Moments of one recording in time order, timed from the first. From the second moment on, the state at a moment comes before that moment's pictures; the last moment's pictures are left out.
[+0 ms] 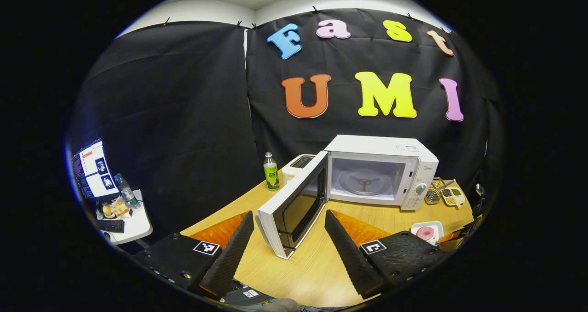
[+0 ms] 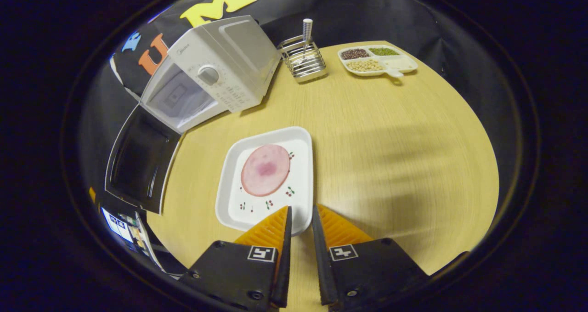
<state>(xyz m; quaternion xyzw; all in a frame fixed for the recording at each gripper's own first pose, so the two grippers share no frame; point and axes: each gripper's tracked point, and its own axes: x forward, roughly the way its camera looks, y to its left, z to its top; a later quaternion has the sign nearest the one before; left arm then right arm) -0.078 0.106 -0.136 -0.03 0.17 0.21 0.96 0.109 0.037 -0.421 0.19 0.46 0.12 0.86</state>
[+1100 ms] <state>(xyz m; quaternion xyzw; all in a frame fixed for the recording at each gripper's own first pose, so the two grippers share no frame) -0.036 0.110 -0.124 0.01 0.13 0.09 0.99 0.110 0.101 -0.364 0.42 0.42 0.09 0.80</state>
